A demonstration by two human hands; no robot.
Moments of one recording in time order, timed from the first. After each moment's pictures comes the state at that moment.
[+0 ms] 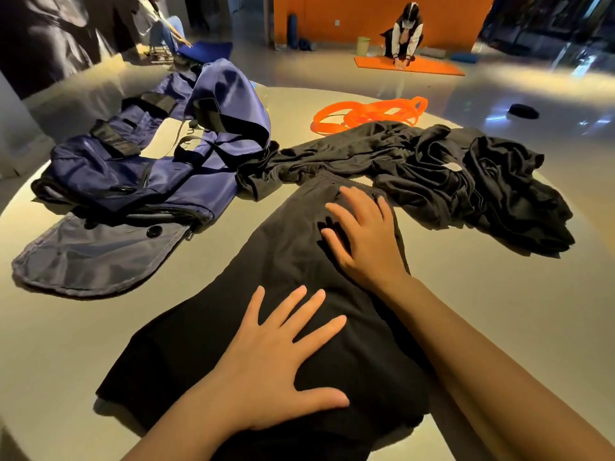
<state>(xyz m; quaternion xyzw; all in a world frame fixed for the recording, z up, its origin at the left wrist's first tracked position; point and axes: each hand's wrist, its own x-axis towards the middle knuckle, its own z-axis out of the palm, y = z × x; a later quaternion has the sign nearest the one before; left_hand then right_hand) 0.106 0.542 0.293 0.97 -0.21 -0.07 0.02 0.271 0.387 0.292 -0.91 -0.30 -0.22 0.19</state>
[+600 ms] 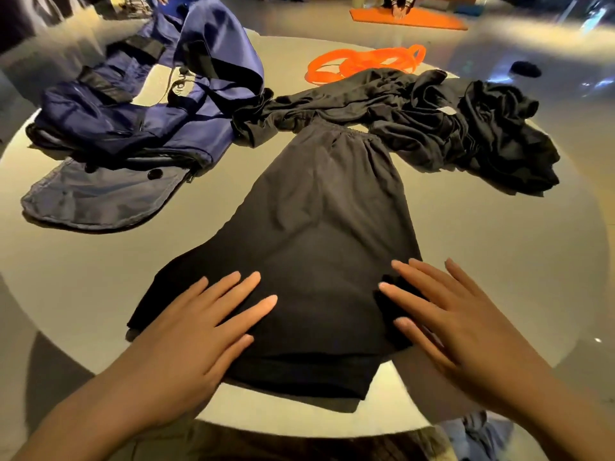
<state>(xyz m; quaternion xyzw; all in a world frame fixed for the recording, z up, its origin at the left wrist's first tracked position) 0.015 0.604 0.285 0.98 -0.19 0.02 0.01 0.080 0.277 0.309 -0.95 -0.32 -0.02 0.05</state>
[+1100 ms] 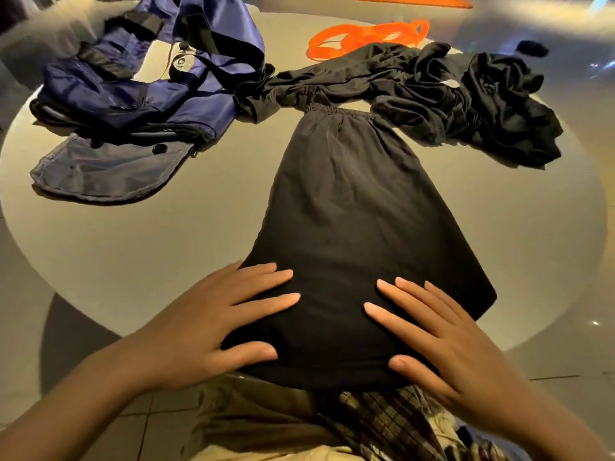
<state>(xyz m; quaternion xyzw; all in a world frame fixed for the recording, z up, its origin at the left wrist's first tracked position) 0.004 0.602 0.285 0.93 -0.31 -0.04 0.18 0.025 0.274 0.278 -0.92 -0.38 0.00 0.10</state>
